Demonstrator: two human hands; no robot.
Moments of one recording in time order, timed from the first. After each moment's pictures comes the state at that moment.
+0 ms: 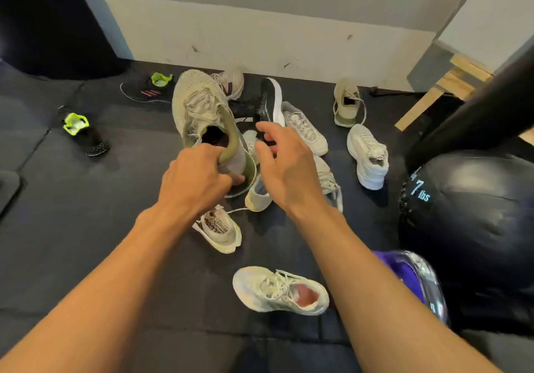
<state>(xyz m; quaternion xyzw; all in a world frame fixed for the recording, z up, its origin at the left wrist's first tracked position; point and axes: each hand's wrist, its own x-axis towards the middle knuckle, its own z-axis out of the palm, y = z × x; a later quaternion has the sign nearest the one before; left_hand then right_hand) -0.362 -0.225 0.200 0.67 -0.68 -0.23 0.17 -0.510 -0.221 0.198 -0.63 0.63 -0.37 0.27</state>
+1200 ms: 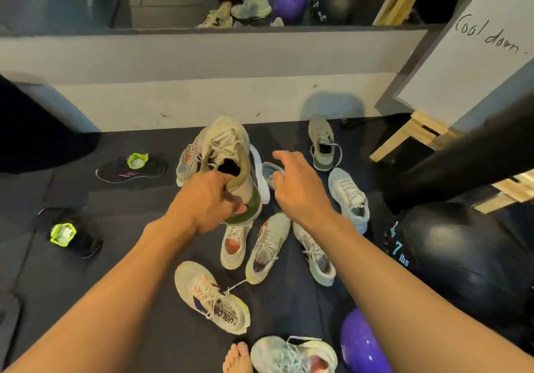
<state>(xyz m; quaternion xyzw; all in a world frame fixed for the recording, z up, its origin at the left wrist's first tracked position) -0.394 -0.462 0.337 0.55 -0.77 -0.33 0.03 -0.569 -0.430 0.316 -0.59 0.73 -0.22 0.26</state>
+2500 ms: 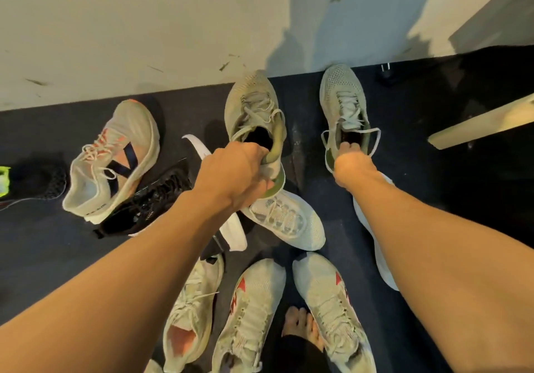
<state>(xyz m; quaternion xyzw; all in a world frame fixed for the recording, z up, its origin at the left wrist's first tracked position) -0.583 -0.704 0.043 0.49 -0.81 -0.30 -0.08 -0.796 -0.678 -0.041 -0.40 0.83 0.19 0.34</state>
